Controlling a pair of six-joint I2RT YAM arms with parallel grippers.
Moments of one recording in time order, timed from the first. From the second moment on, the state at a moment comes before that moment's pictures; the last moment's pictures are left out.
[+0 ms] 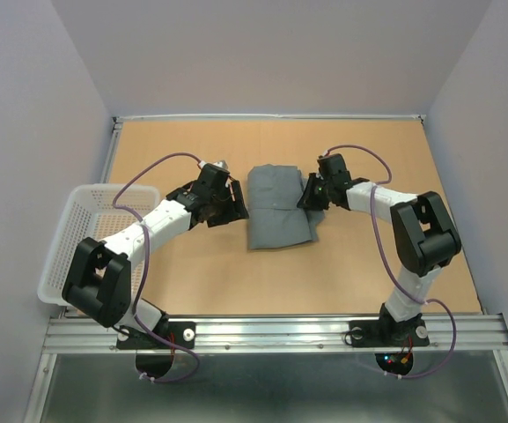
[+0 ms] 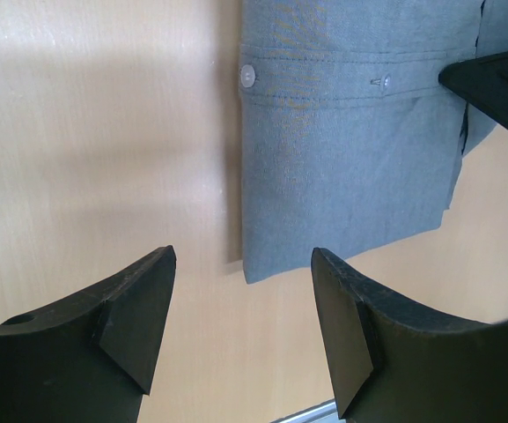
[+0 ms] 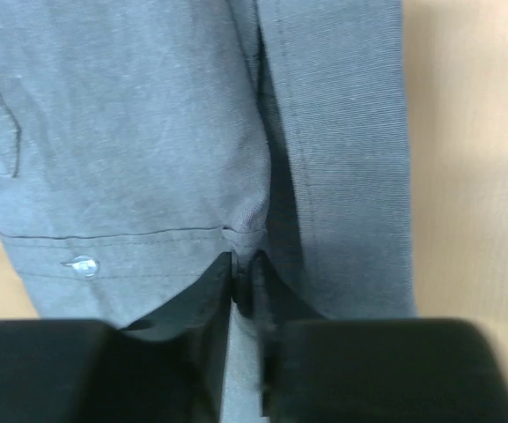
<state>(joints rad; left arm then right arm) -0.55 1.44 0.99 -0.45 0.03 -0.70 0.37 1.80 1.08 -0.15 -0.17 0.62</state>
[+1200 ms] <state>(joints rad) -0.55 1.64 1.18 -0.36 0.09 -0.69 0.31 1.80 1.14 -0.22 -0.10 0.43</state>
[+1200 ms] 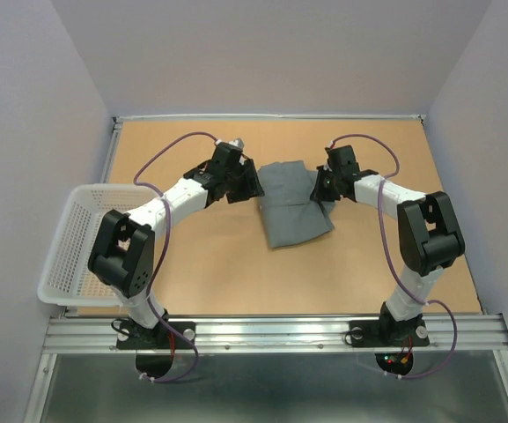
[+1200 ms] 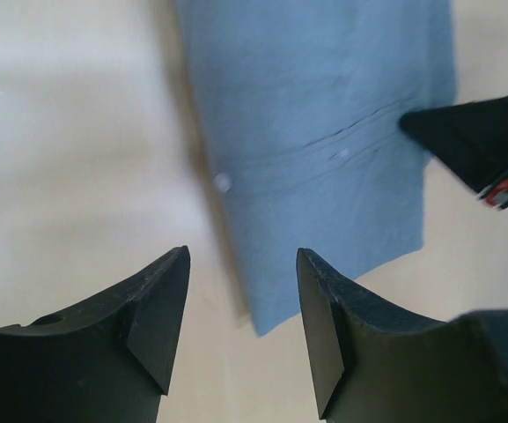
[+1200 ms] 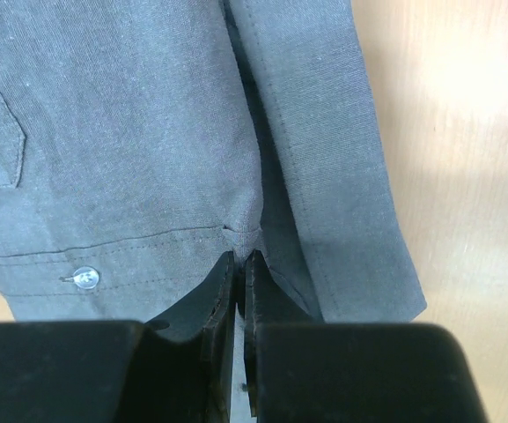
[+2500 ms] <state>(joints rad) -0.43 2.18 1.50 0.03 0.25 -0.71 0.31 1.89 1.38 -0.31 0.03 0.28</state>
